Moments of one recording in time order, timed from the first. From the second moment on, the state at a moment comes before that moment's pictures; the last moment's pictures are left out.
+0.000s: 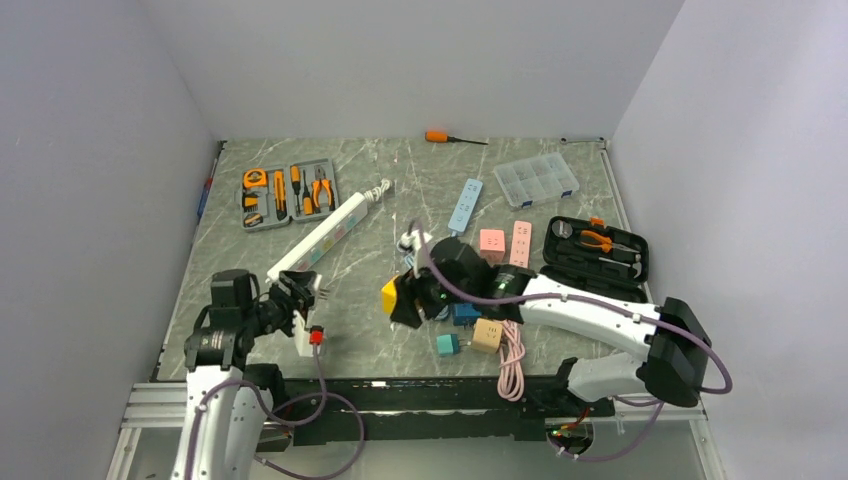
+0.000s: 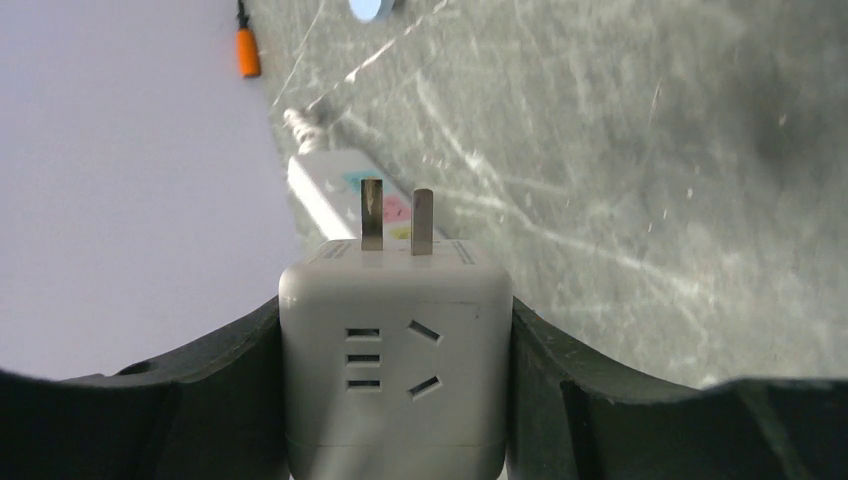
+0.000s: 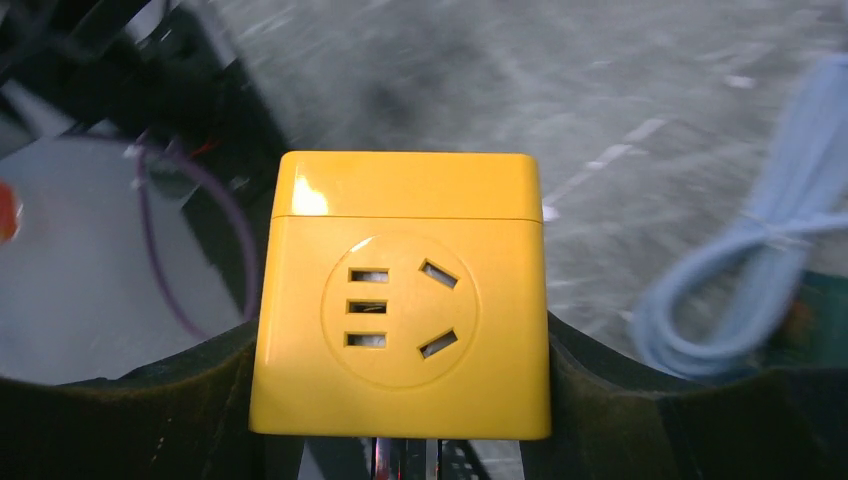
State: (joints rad) left arm 0.09 0.44 0.52 -0.88 0.78 1.94; right arm 1.07 1.31 0.93 -0.24 -0.22 0.37
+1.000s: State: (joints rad) left arm -0.97 1.37 1.04 -0.73 0.09 0.71; right arm 0.67 1.44 0.89 -0.40 0.29 0.50
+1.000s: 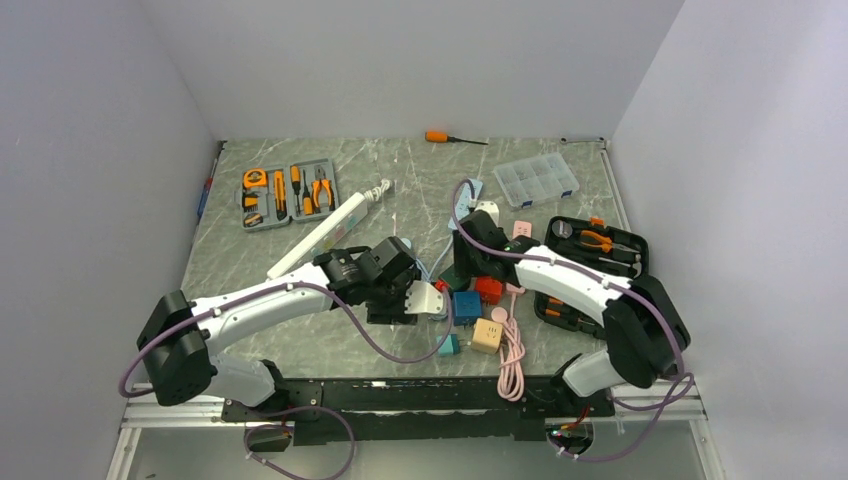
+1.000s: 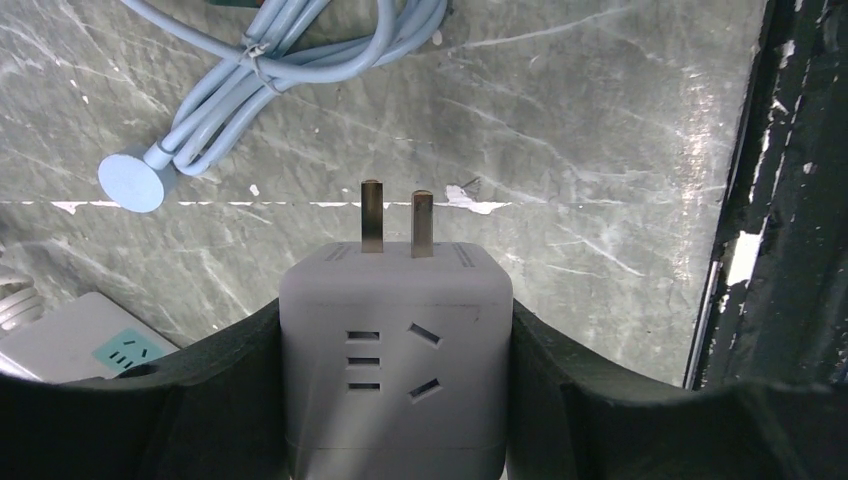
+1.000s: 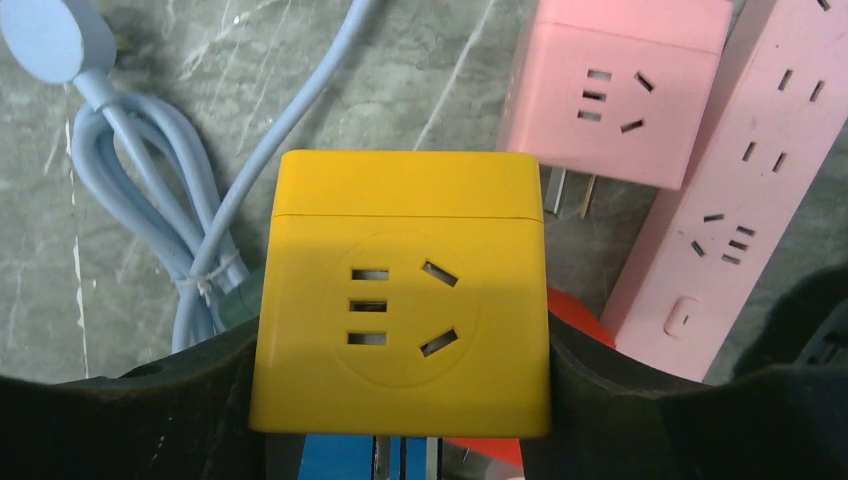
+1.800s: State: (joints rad) left arm -1.00 1.36 1.04 -0.73 0.08 0.64; right arm 0.65 1.65 0.92 -0.33 0.32 0.49
